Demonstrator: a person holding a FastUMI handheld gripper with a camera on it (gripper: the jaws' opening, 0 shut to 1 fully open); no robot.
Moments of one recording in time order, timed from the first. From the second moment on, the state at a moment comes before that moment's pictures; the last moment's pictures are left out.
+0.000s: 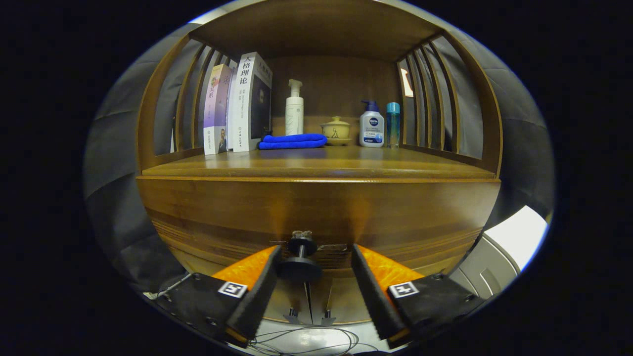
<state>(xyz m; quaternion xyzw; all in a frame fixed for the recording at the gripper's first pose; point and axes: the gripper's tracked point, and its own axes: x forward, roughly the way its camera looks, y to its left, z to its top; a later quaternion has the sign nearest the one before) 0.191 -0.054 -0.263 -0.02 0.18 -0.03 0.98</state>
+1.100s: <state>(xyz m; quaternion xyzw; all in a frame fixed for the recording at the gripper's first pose) 0.155 -0.051 -0.267 0.00 0.20 0.01 0.98</state>
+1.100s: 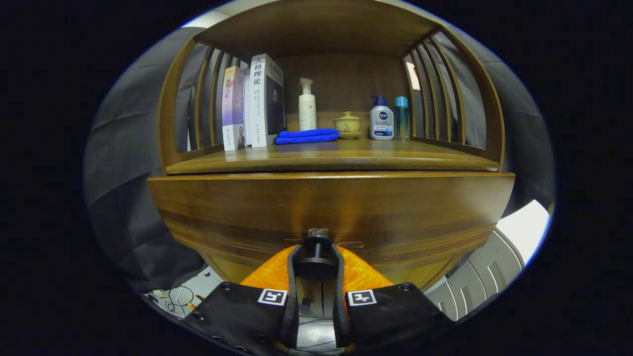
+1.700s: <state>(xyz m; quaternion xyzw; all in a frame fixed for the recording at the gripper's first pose) 0.077 -0.045 -0.270 -0.03 0.19 0.02 0.98</state>
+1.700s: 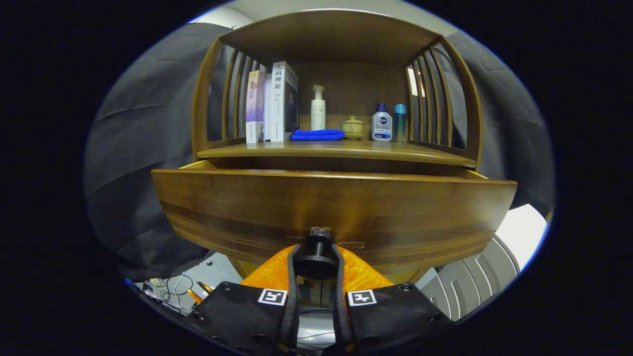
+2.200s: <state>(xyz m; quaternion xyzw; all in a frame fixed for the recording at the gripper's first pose) 0.040 -0.038 -0.270 -0.04 0.19 0.04 0.98</state>
